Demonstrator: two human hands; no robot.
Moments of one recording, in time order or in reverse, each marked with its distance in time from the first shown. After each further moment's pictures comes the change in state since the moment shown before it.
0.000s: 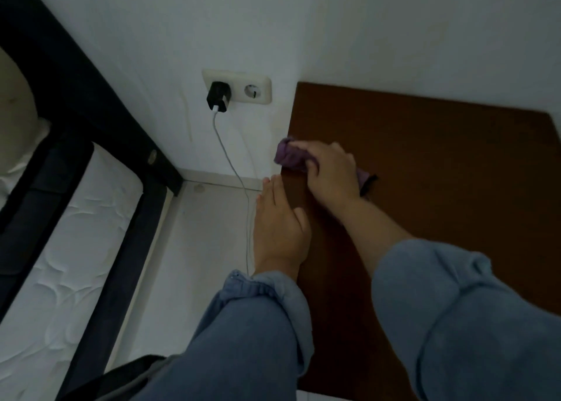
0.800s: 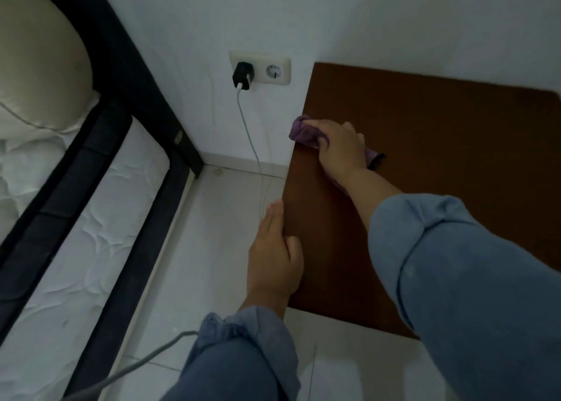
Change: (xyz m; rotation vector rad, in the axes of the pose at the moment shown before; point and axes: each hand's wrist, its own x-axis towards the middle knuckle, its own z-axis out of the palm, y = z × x) left_hand -0.119 -0.032 -0.029 -0.123 -0.008 -0.067; right_hand -0.025 -0.010 0.001 -0.079 -0.027 0.035
